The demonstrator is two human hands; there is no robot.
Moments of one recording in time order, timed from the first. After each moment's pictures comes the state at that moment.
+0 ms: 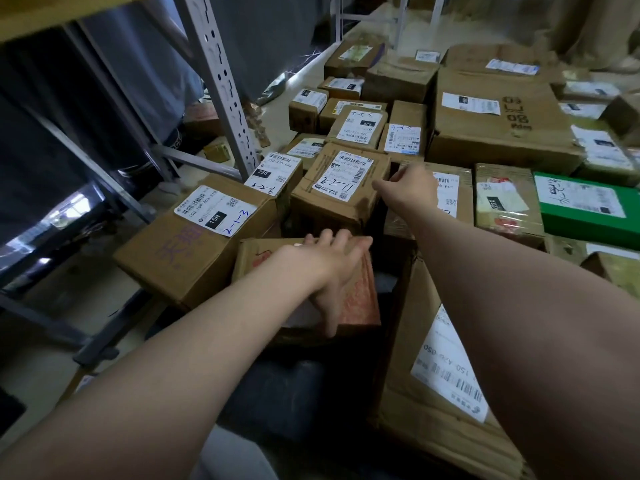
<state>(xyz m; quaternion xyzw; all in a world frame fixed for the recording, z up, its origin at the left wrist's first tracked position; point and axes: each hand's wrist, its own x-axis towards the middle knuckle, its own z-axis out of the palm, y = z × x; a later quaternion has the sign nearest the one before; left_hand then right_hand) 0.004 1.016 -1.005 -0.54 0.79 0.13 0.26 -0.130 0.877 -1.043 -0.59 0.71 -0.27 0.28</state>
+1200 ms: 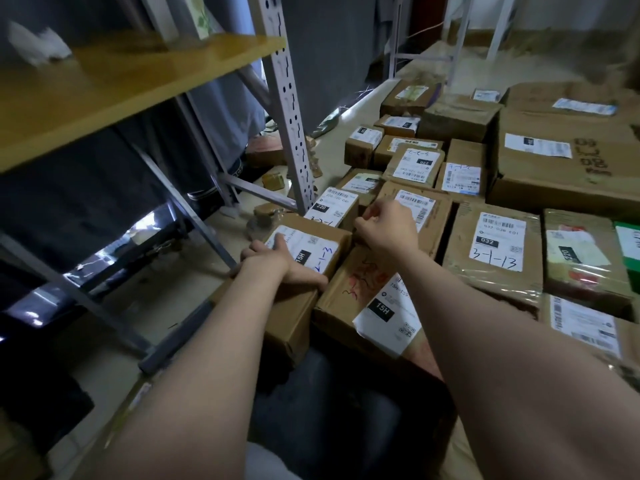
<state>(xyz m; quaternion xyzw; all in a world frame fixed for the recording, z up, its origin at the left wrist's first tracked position) 0.150 0.987 -1.012 -0.86 0.41 0.26 0.12 -0.021 0.897 -1.037 -0.72 0.57 -0.31 0.26</state>
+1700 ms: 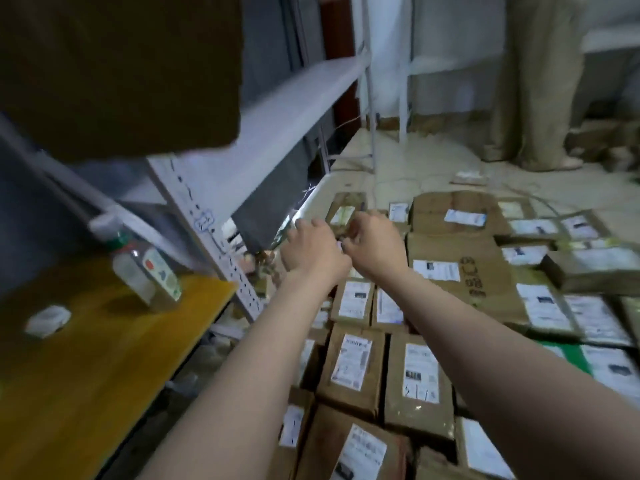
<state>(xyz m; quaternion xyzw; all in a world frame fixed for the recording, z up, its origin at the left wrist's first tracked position) -0.012 0.853 -0.671 -0.78 0.62 0.02 -0.09 -0.110 0.813 -0.714 -0.72 0.57 -0.36 0.14</state>
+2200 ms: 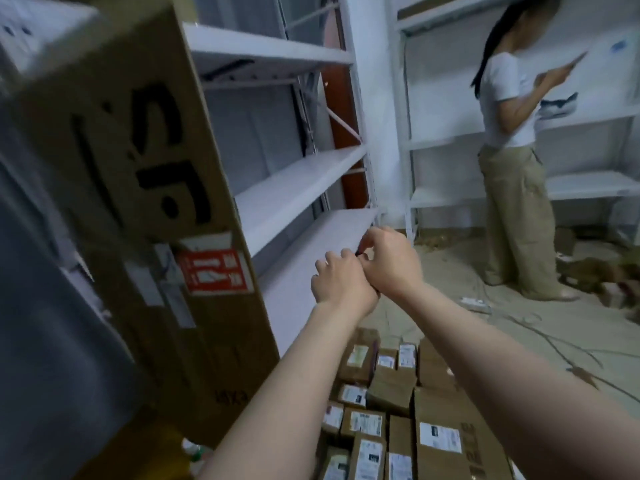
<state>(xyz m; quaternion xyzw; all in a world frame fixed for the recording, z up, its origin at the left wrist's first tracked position) -0.110 0.805 -0.217 -0.74 0.65 -0.03 -0.16 -0.196 0.758 -0.230 -0.73 0.53 -0.44 0.07</state>
